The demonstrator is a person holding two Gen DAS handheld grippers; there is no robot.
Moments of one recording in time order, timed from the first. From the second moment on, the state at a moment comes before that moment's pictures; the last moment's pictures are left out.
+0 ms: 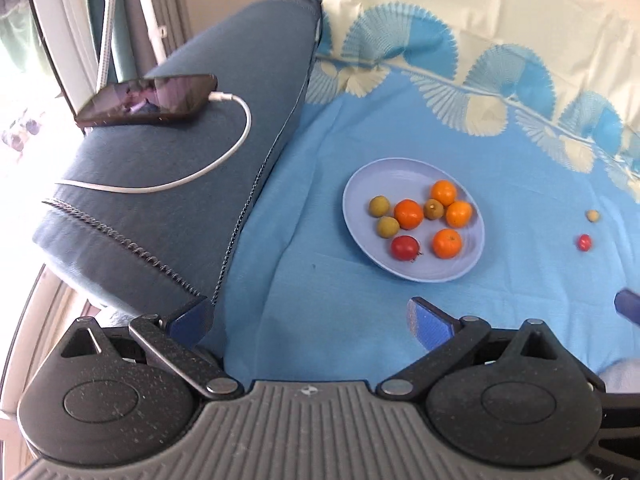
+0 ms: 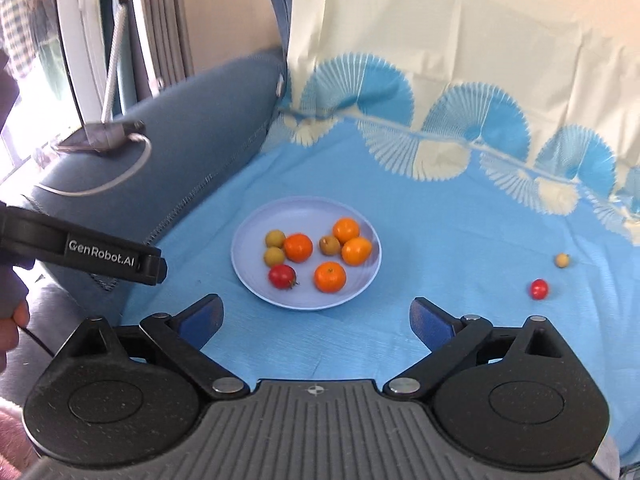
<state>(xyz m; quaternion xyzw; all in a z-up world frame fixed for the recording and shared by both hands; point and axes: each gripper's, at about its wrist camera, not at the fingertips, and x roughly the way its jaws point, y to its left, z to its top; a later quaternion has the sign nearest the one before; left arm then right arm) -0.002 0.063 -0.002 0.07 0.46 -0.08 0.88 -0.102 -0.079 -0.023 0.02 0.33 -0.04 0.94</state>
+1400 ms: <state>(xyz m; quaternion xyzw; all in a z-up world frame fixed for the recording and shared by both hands) -0.067 0.076 0.043 0.07 0.39 -0.08 0.92 -0.172 -0.050 0.008 -0.01 0.25 -0.07 0.96</state>
